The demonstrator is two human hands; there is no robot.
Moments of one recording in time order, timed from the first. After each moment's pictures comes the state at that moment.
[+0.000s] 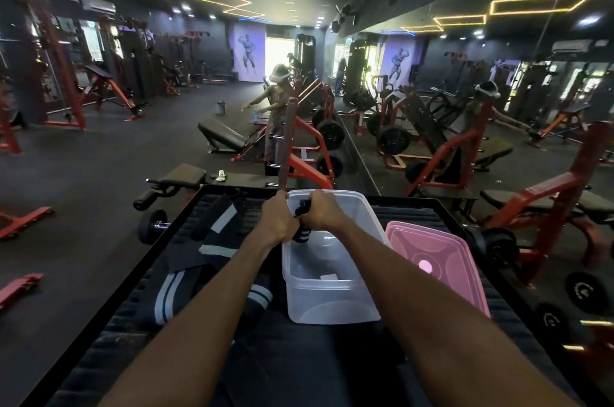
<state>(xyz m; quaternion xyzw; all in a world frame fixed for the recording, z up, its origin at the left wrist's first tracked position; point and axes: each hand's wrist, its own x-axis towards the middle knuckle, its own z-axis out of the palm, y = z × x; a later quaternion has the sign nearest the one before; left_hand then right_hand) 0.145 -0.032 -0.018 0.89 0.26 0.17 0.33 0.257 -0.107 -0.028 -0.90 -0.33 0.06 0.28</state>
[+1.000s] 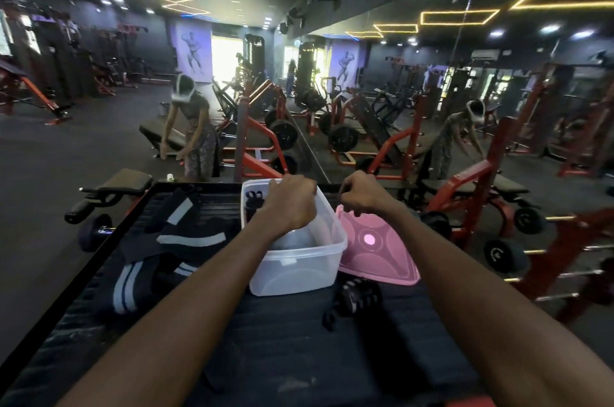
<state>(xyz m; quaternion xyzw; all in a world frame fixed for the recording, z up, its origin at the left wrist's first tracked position) 0.137 -0.135 0.022 0.97 0.04 0.23 0.09 0.241 -0.283 0.034 -0.93 -0.26 0.00 0.25</state>
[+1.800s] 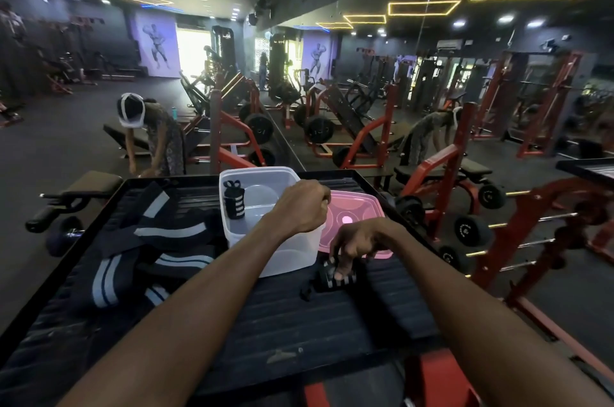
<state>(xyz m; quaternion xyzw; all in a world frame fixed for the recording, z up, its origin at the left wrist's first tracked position) 0.144 -0.182 -0.007 0.96 -0.09 0.22 0.16 0.185 -0.337 -0.016 -0.90 -0.25 0.34 0.08</state>
